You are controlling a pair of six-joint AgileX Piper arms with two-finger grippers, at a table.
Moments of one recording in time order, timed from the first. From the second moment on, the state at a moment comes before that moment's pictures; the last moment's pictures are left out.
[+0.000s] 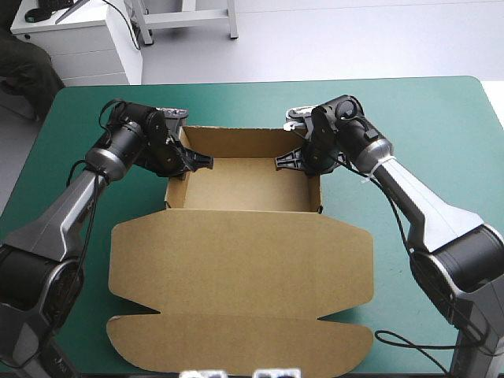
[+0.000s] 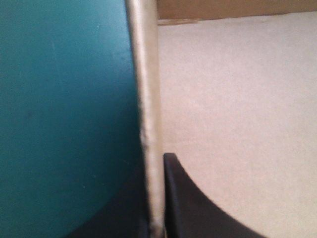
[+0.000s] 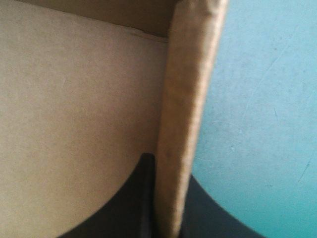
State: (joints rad) left arm -0.33 1.79 -1.63 -0.01 1.15 -0.19; right arm 0.50 1.90 -1.81 -0.03 1.21 0.25
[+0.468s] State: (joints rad) left arm -0.33 1.89 -1.64 0.00 1.12 -0.18; right arm 0.50 1.98 -1.81 -0.07 1.18 0.29
